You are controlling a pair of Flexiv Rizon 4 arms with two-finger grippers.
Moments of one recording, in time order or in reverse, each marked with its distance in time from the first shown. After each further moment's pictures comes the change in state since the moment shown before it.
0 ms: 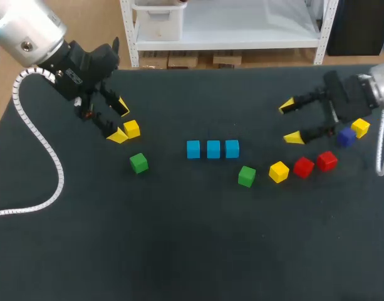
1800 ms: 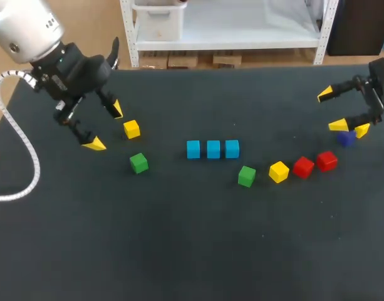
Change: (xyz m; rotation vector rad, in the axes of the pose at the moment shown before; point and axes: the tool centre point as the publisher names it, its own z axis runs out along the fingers) left arm 0.029 -0.005 -0.013 0.037 0.151 0.419; right arm 0.037 -0.032 -0.076 -0.086 -0.093 -0.065
